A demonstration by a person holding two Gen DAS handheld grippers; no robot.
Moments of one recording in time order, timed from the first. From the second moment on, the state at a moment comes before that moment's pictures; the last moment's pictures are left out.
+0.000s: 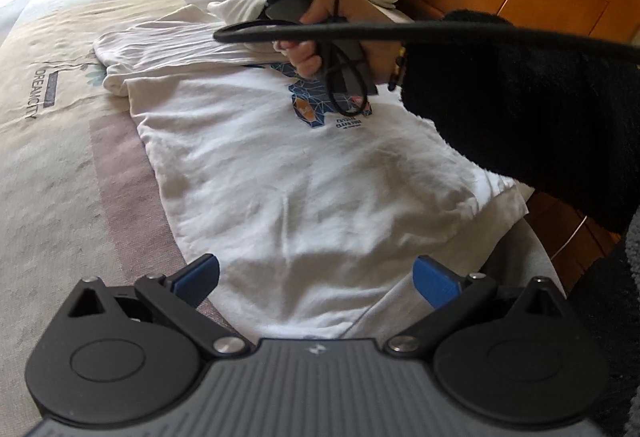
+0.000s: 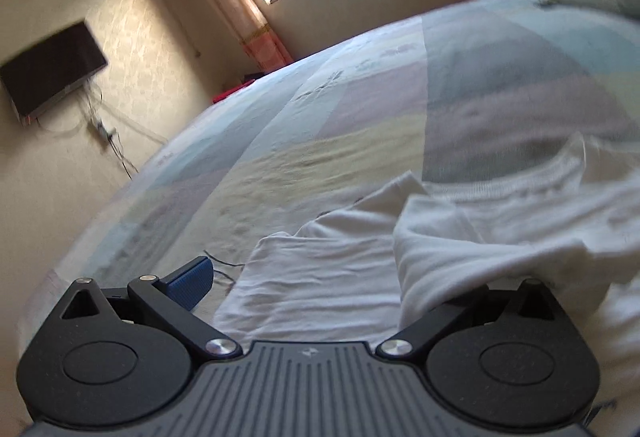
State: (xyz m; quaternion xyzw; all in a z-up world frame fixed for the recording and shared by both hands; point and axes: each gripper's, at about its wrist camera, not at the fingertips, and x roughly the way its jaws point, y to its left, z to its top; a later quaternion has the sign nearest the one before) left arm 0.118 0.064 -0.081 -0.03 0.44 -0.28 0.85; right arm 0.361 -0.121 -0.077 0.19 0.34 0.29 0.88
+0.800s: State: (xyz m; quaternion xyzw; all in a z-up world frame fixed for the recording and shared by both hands) left arm 0.117 0.065 -0.096 -0.04 0.45 -0.28 0.85; right arm 0.368 -0.087 -0.064 0.27 0.36 0.36 0.82
